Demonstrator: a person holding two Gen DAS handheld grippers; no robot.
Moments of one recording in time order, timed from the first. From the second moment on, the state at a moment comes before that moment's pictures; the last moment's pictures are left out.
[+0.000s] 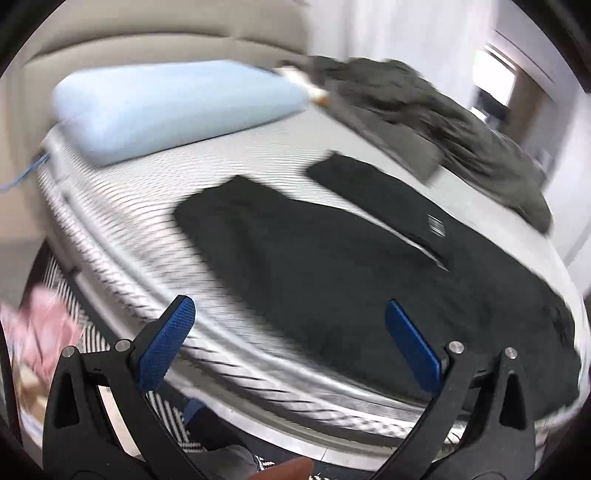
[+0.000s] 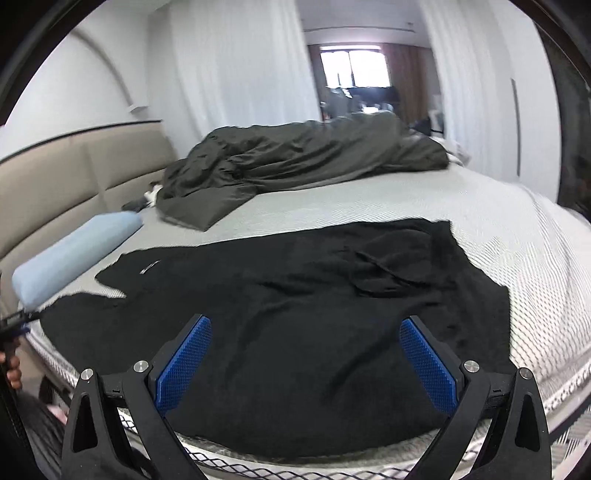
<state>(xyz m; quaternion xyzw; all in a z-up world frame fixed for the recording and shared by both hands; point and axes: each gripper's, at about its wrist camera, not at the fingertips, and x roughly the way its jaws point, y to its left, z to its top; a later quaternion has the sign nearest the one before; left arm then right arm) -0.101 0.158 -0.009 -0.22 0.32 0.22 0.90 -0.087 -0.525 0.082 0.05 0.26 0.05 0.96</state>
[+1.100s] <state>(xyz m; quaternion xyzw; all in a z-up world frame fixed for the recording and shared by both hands) -0.065 0.248 -0.013 -0.30 0.26 0.21 0.89 -0.127 -0.625 0.046 0.24 0.33 -0.08 0.91</state>
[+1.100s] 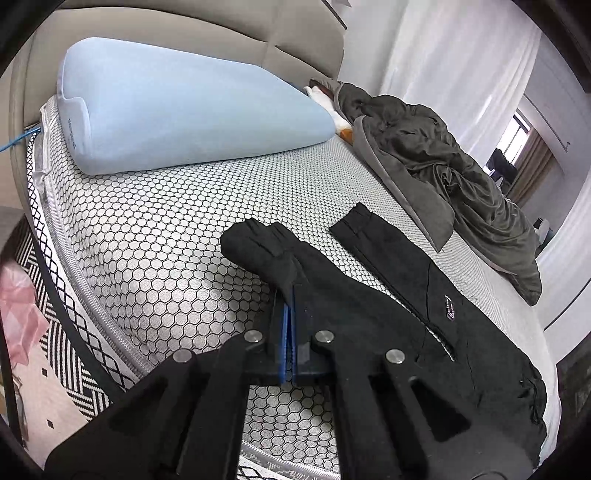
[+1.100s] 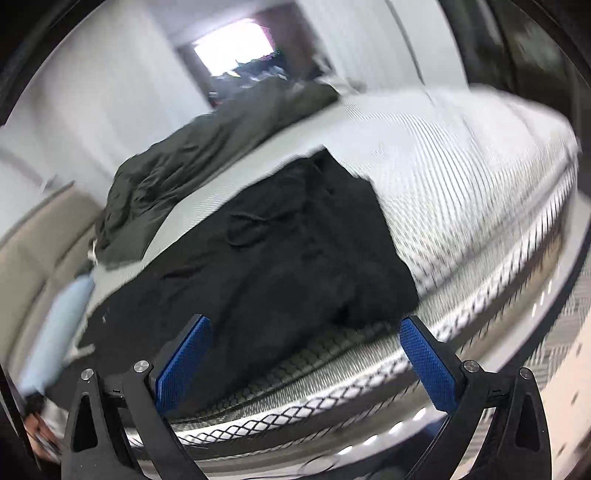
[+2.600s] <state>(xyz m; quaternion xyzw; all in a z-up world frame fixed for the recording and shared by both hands) -0.051 0.250 -0.039 -0.36 0.29 0.16 0.87 -0.108 -0.681 0.024 0.45 0.27 -0.07 0.85</state>
